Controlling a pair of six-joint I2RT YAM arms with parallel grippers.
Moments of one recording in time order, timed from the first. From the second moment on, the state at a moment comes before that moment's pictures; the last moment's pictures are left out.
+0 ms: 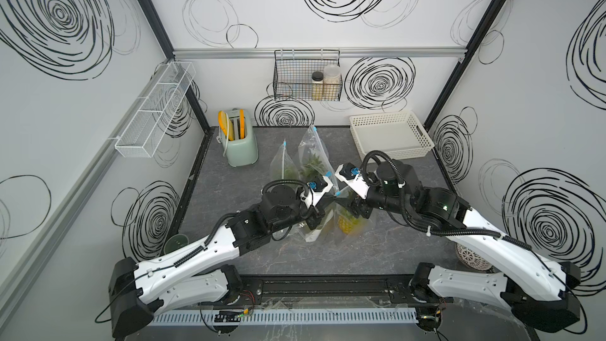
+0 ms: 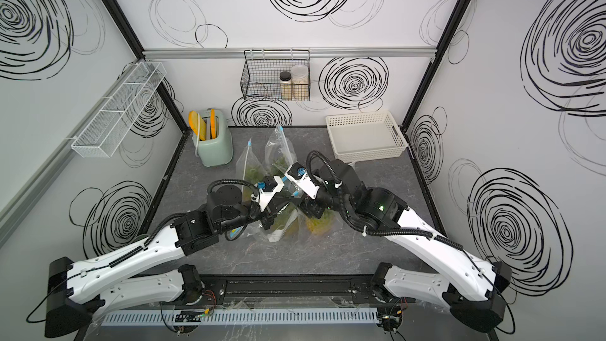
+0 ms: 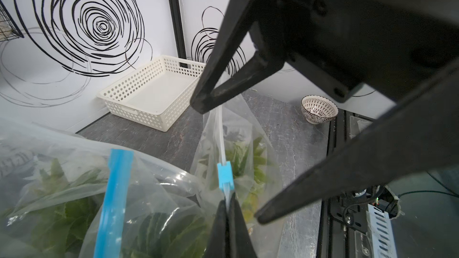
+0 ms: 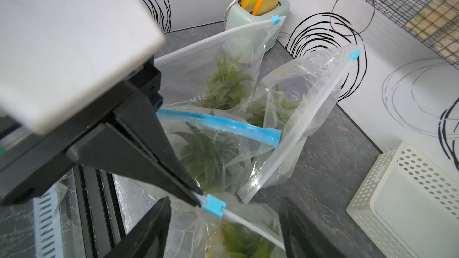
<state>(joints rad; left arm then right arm) -0.96 1.01 0.83 -0.07 0.10 0.00 0.97 1.08 1.27 -0.75 0.00 -0.18</state>
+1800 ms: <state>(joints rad) -0.77 0.95 0.71 0.10 0.41 0.13 0.93 1.16 1.33 -0.81 -0.11 -0.54</state>
